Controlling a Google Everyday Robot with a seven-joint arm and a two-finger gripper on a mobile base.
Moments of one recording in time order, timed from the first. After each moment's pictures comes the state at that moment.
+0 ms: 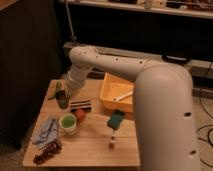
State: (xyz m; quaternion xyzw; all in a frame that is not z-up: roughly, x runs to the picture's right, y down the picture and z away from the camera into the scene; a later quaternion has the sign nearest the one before) arm -0.175 0.032 0.740 -0.44 0.06 0.60 0.67
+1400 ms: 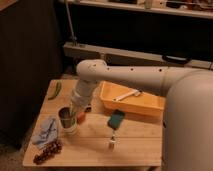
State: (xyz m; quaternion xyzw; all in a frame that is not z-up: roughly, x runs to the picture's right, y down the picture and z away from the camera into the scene) arm -0.159 0.111 0.693 -0.47 0.09 0.57 0.67
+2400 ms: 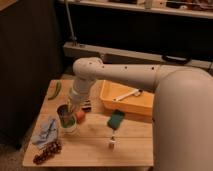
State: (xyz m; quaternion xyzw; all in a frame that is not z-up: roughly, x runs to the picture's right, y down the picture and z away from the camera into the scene) arm -0.168 0.100 0.712 -0.46 0.09 0.57 0.67
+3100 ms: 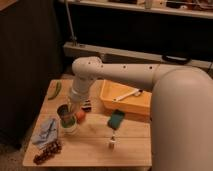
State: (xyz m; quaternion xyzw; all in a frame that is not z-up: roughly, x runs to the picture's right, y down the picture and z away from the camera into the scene) arm -0.166 0.099 0.715 -0.46 0.10 0.56 0.68
